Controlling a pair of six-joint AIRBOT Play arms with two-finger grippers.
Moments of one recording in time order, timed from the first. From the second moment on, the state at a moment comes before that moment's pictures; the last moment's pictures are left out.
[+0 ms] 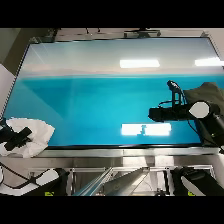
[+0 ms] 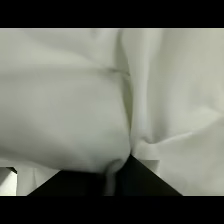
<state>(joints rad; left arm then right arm) 0.75 -1.29 0.81 1.59 -1.10 -1.58 0.22 -0.94 0.82 -1.07 1.07 1.65</state>
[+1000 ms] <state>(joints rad) -0.43 -1.27 1.14 1.11 -1.03 -1.53 0.22 -0.94 0.82 -1.07 1.07 1.65</state>
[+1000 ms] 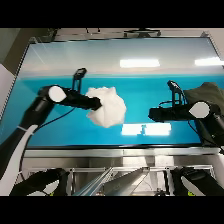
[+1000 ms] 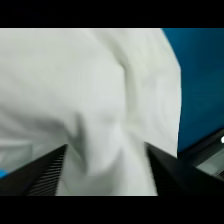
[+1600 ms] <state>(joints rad) -0.24 -1.31 1.14 1.11 -1.08 -1.48 0.21 -1.11 0.96 -1.09 1.04 1.42</state>
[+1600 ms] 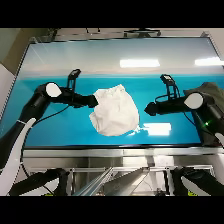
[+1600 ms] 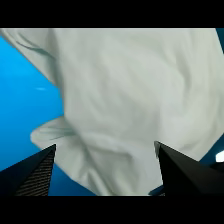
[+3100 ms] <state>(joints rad) -0.12 -1.66 1.14 0.92 -1.23 -1.09 0.18 -2.18 1.90 -0.72 1.33 1.22</state>
